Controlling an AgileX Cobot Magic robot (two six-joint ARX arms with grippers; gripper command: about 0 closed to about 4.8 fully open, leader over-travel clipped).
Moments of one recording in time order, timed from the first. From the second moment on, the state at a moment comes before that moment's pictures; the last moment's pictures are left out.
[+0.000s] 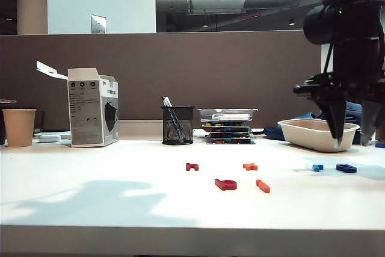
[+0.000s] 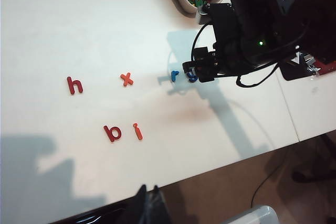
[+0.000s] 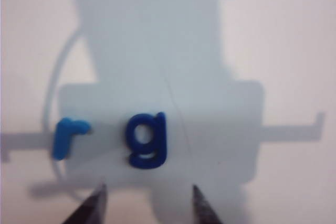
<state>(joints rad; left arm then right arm) -1.02 1.38 1.77 -1.11 -0.25 -0.73 0.19 1.86 1.43 -0.95 0.08 0.19</state>
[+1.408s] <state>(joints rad) -1.02 1.38 1.77 -1.11 -0.25 -0.73 0.17 1.97 1.44 -0.90 0.02 0.10</state>
